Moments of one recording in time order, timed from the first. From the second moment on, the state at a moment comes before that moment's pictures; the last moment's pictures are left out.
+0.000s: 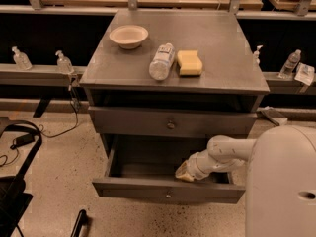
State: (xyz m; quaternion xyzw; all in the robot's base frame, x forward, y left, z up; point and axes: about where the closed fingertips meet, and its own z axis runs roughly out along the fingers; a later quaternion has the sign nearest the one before) arm 0.577 -0.112 0.403 -0.60 0.75 0.16 0.23
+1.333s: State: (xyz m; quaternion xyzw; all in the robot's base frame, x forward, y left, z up) arm 0.564 -0.120 0.391 -0.60 0.76 0.15 0.20
